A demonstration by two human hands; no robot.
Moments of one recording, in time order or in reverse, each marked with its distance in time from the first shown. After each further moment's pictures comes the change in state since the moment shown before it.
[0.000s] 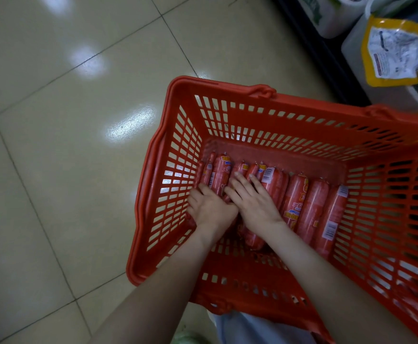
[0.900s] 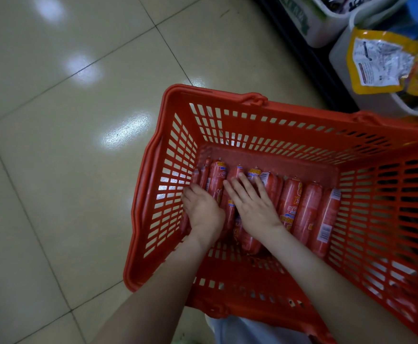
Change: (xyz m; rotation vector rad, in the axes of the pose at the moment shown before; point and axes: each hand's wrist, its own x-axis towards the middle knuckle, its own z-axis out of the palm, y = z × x) left_hand 0.011 -0.002 -0.001 0.125 0.138 0.070; right_hand -0.005 0.002 -0.005 -0.103 -0.063 0.125
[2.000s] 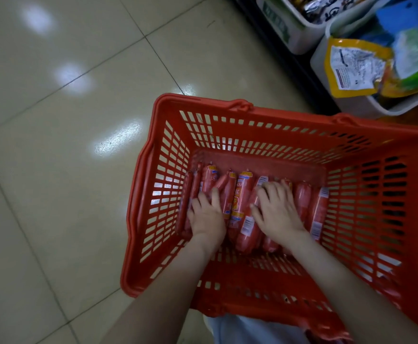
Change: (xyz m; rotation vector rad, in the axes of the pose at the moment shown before) left_hand -0.014 0.001 0.013 0.306 -0.153 0.263; right_hand -0.033 0.044 -0.008 0.234 0.169 0.224
